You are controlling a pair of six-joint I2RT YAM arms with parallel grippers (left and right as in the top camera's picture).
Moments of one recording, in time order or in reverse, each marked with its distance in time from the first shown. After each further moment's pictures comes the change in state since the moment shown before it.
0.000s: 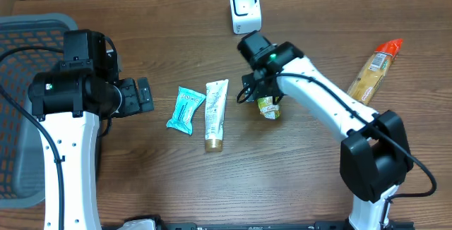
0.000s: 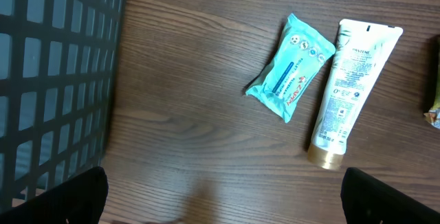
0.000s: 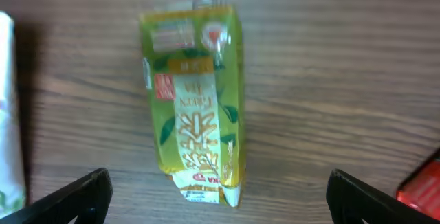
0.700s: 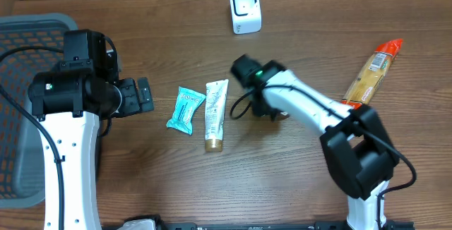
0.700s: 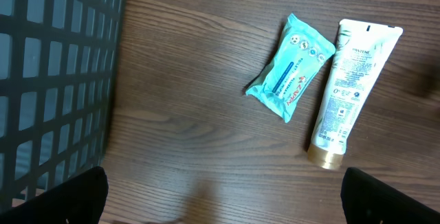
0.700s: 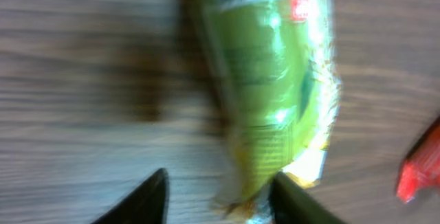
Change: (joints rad) left arm 0.000 0.000 0.000 0.000 0.000 0.000; right arm 0.108 0.056 -0.114 0.040 0.166 0.117
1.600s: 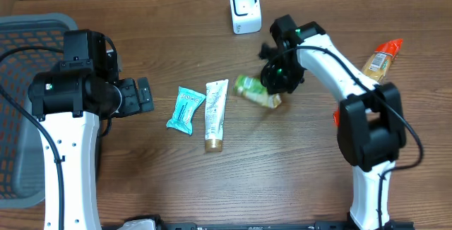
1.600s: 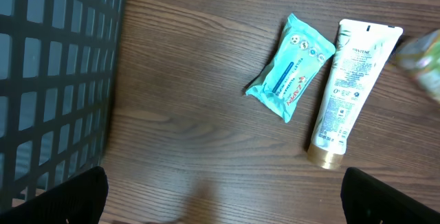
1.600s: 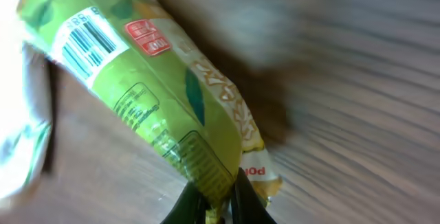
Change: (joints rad) left arm 0.000 0.000 0.000 0.000 0.000 0.000; right arm -0.315 0.102 0.262 -0.134 -0.553 -0.470
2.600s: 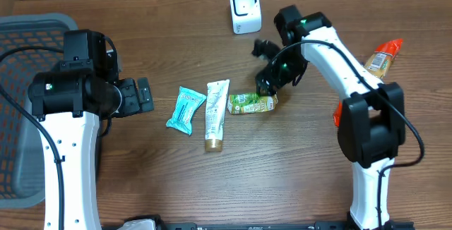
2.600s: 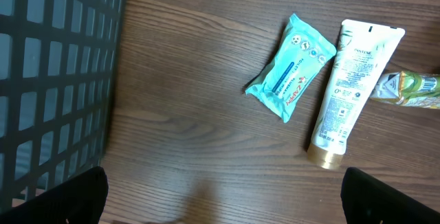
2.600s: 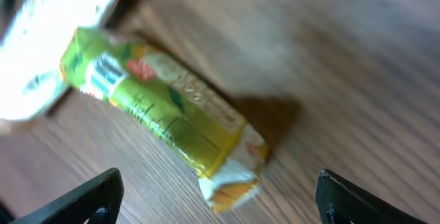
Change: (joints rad) left arm 0.000 0.000 0.000 0.000 0.000 0.000; right arm -0.018 0.066 0.093 -0.077 -0.163 -0.502
